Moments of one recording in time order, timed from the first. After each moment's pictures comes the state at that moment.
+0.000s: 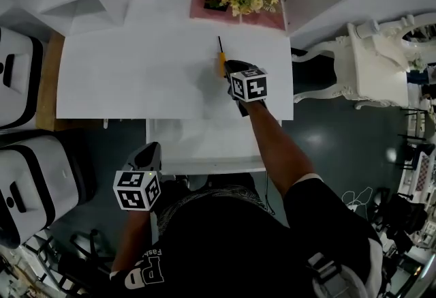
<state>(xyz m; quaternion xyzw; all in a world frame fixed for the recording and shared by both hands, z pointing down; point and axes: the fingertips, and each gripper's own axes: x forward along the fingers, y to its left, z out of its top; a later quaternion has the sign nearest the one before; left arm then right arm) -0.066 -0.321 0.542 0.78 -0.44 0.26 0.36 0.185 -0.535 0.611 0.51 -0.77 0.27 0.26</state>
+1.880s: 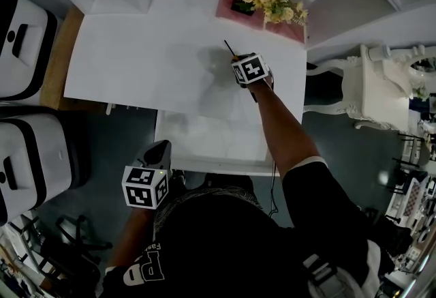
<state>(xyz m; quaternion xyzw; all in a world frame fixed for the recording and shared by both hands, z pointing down) -0.080 -0.306 0.544 0.78 -0.44 0.25 0.37 0.157 -0.576 0.676 0.42 -0.75 0.22 0.46</state>
